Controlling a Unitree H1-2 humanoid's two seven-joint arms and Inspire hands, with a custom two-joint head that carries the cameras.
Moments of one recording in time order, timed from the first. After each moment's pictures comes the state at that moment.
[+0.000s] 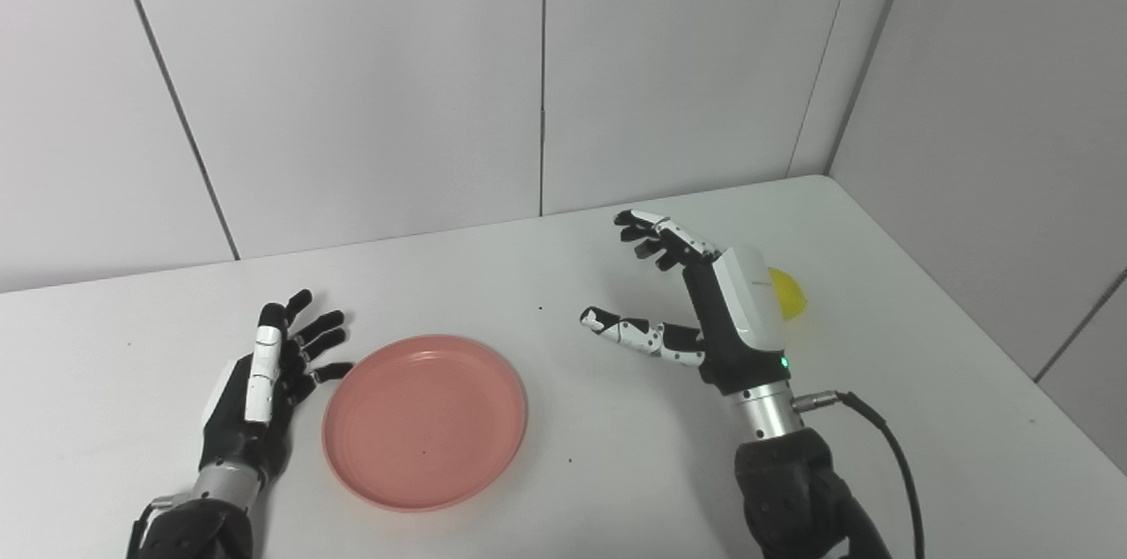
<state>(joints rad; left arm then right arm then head) -0.38 0.08 -0.02 0.26 -0.13 0.20 -0.16 -0.15 -0.18 0.00 -0.22 -0.83 -0.12 -0.21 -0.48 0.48</state>
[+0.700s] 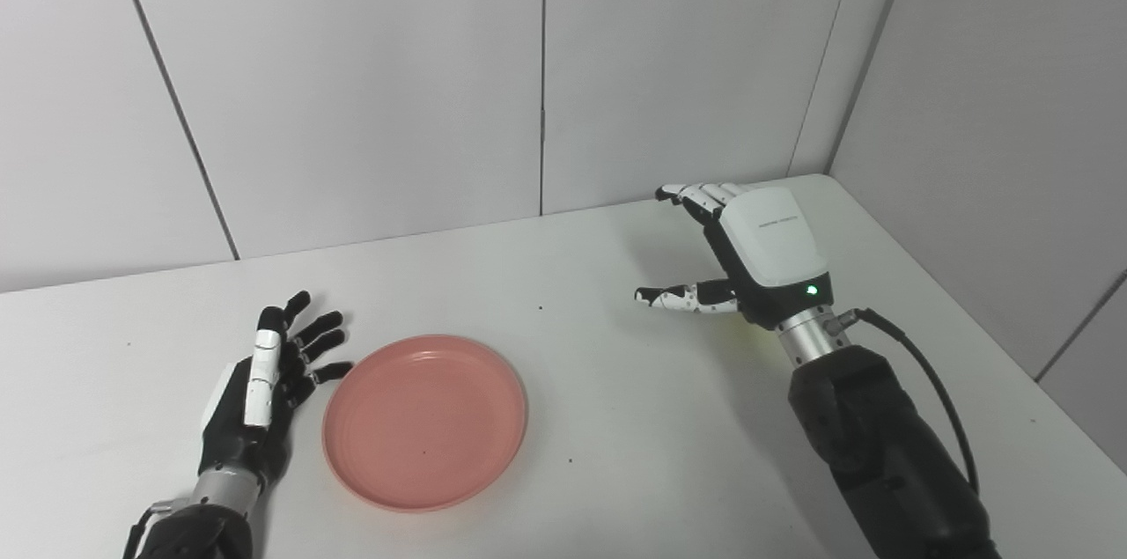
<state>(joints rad) -0.37 0.08 -0.02 0.23 -0.13 0.20 -0.16 -0.26 -0.43 -0.01 -0.07 -1.04 0.01 -0.08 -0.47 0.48</state>
